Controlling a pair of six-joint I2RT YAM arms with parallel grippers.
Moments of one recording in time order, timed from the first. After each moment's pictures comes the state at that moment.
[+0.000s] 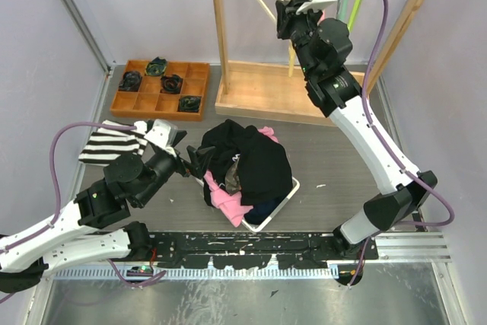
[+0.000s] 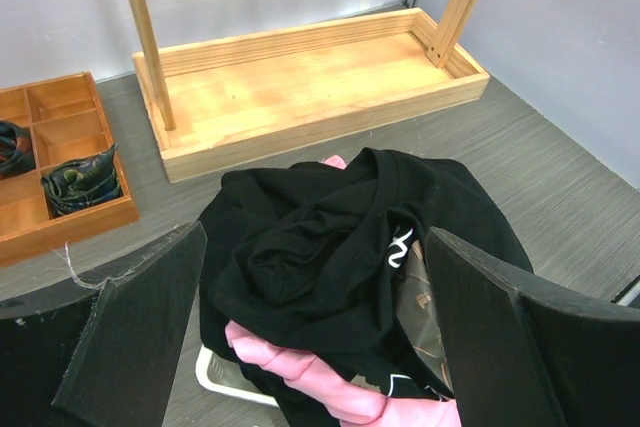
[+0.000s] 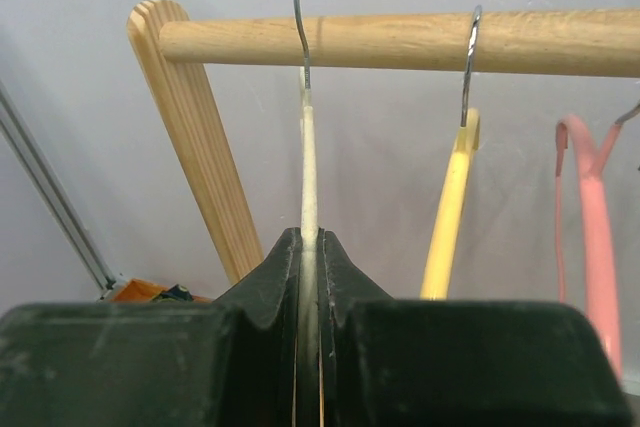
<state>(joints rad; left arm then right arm) -1.14 0.67 0.88 -0.25 -0.54 -0.14 0.53 1.52 1.78 0.08 0.26 0.03</state>
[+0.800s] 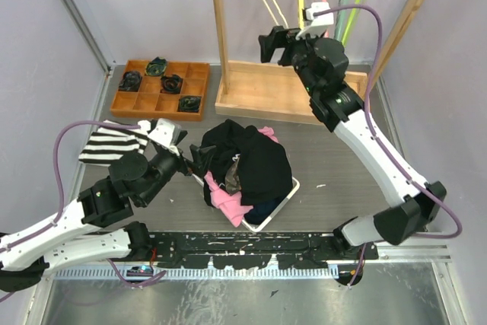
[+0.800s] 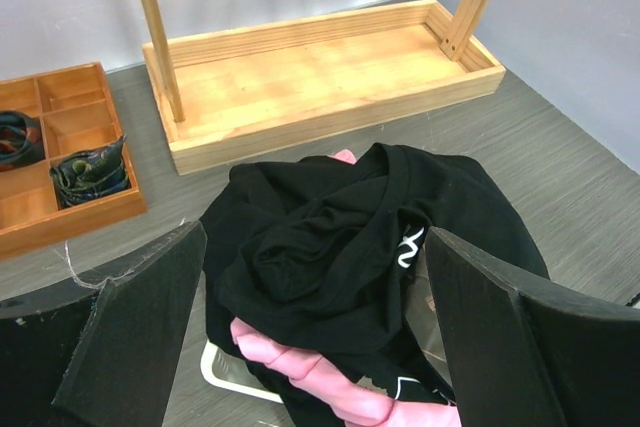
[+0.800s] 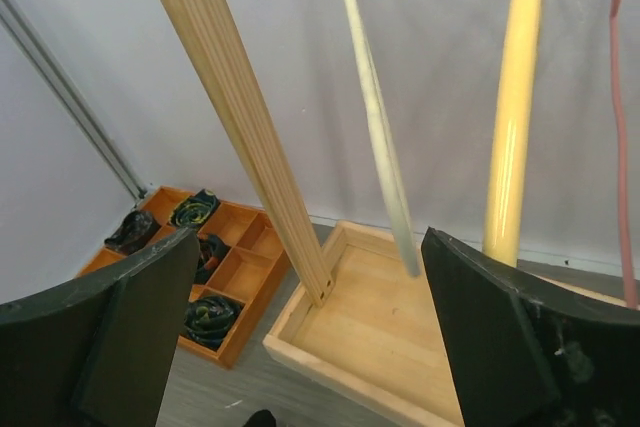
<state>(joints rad) -1.14 0.68 0.88 -0.25 -0.56 -0.14 0.51 1.45 1.58 0.01 0.18 0.17</state>
